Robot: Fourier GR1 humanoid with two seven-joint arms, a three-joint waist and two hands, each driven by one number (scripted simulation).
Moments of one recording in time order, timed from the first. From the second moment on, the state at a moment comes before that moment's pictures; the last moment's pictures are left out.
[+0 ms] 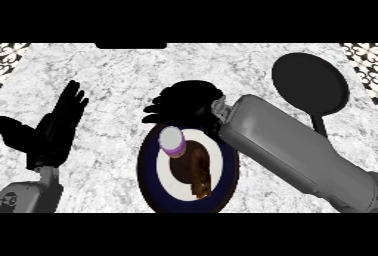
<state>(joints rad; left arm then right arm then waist) -0.15 0.32 -0.06 -1.57 0.27 0.21 0.18 -1.07 -0.26 0.74 -1.24 0.74 0.66 -0.24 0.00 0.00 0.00</state>
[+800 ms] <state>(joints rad) -0.16 0.28 -0.03 -1.60 0.22 0.18 0.22 -0.91 -0.10 0.72 -1.33 0.97 0.72 -0.11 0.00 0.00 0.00</state>
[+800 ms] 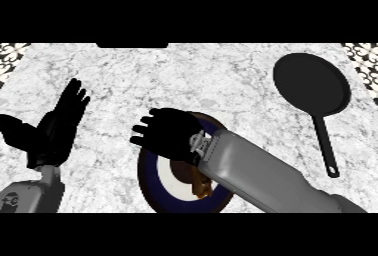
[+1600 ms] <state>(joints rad) -0.18 0.24 0.00 -1.57 0.18 0.15 0.21 -0.94 0.00 0.73 -1.05 1.08 0.58 -0.18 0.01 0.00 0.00</state>
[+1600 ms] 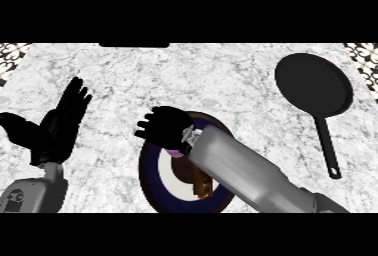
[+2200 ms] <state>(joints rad) -0.17 0.22 0.02 -1.58 0.17 0.12 0.23 -0.94 0.00 0.82 -0.91 0.98 0.44 -0.17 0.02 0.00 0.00</state>
